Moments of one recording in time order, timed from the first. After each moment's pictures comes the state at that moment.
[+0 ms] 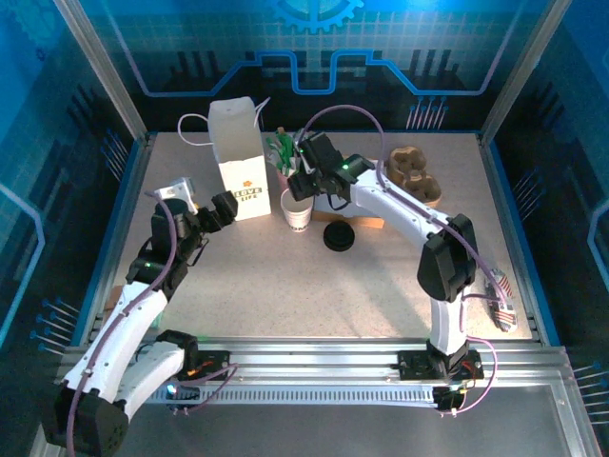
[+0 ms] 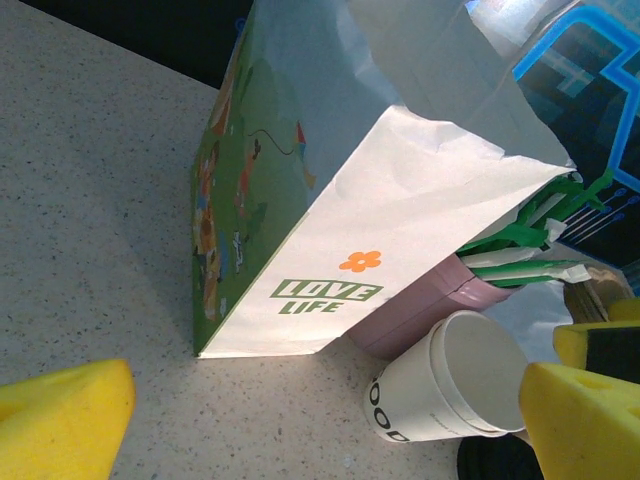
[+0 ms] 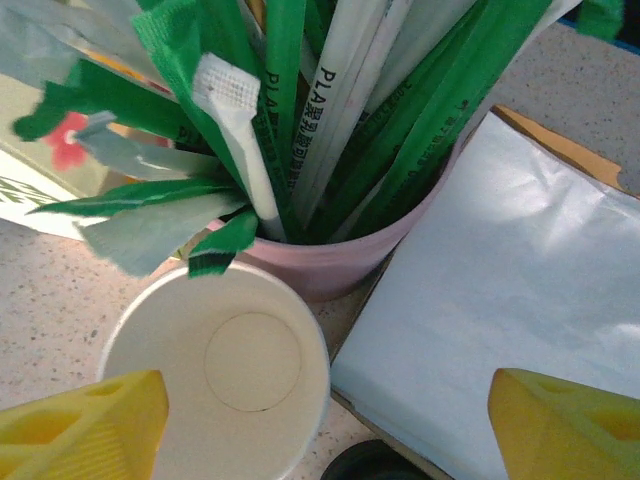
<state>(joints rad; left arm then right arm) -0.18 0.86 0.71 -0.22 -0.07 -0.54 0.67 1.95 1.81 -0.74 0.20 0.16</state>
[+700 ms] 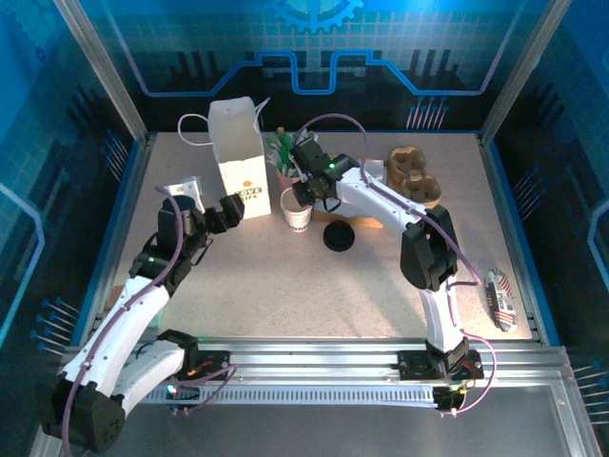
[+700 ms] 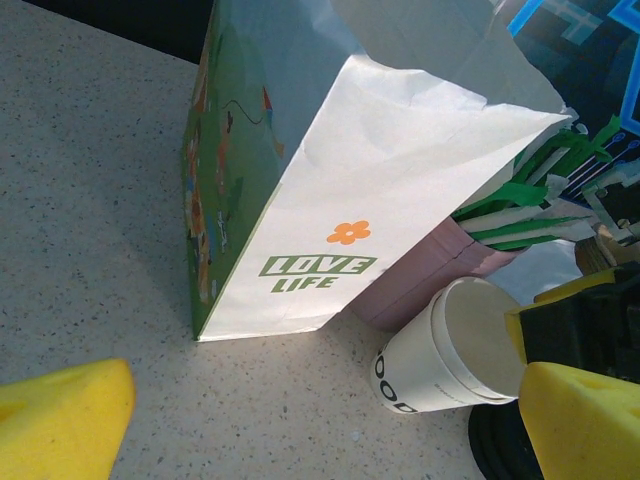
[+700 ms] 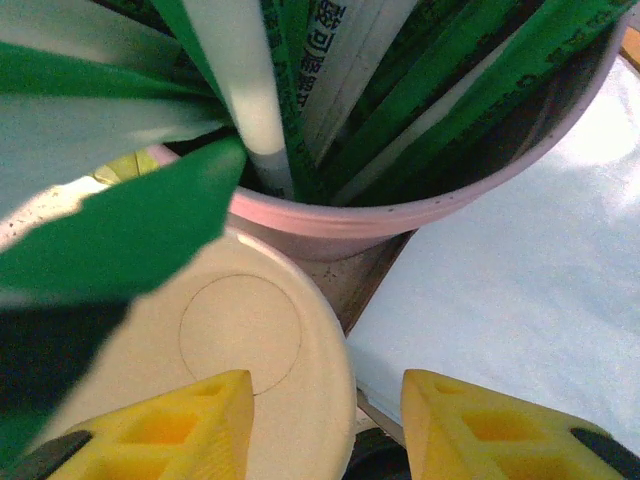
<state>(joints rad) -0.23 0.90 0.74 -0.27 -0.08 -0.49 0.66 2.08 1.89 -0.84 0.17 0.15</state>
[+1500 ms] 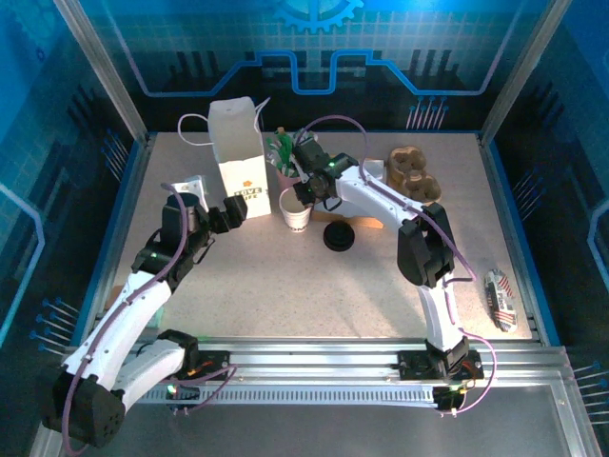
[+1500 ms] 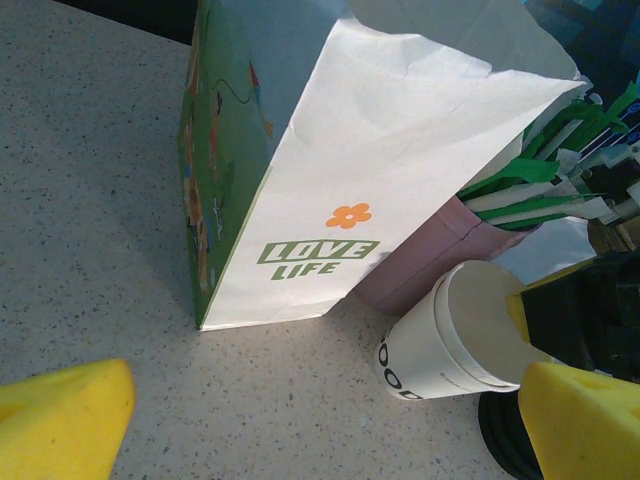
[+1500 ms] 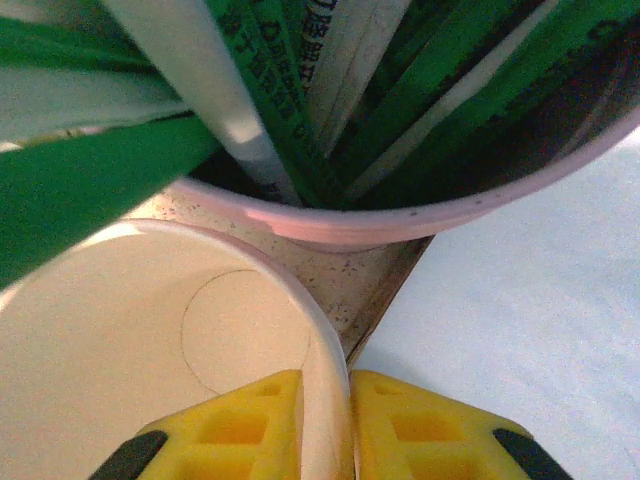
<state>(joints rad) -0.24 0.93 0.77 -0.30 -0.08 -0.47 0.65 2.12 1.91 -0.85 0.10 0.17</state>
